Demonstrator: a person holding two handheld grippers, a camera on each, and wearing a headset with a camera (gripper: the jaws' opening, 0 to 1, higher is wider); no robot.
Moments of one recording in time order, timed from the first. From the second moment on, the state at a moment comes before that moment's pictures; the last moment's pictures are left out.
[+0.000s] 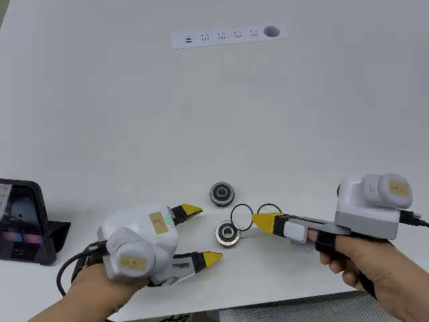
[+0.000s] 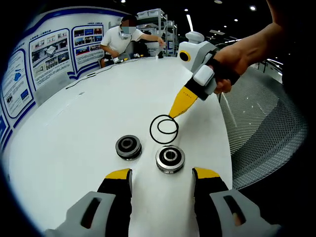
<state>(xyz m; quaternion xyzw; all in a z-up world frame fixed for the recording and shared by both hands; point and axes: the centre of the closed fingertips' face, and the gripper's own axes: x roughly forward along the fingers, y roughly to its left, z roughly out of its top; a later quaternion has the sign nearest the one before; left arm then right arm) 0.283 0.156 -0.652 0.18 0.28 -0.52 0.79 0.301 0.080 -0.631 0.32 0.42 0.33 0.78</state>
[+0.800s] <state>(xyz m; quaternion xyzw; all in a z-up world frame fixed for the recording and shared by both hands) 0.284 0.161 -0.655 0.18 0.29 -0.51 0.79 0.308 0.041 -0.663 0.29 0.44 0.28 0.81</state>
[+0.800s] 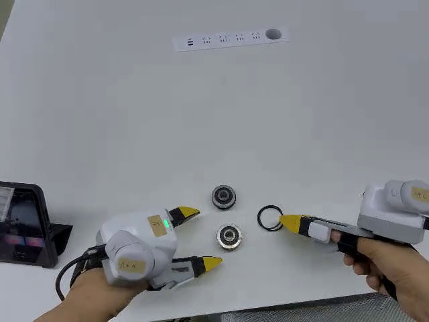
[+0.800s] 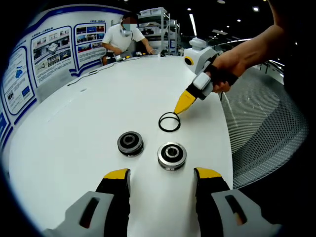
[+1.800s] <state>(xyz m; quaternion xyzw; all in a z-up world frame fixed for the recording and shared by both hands) 0.323 0.162 -0.639 0.16 0.28 -0.48 0.82 0.328 0.074 -0.641 0.27 0.42 0.31 0.81</state>
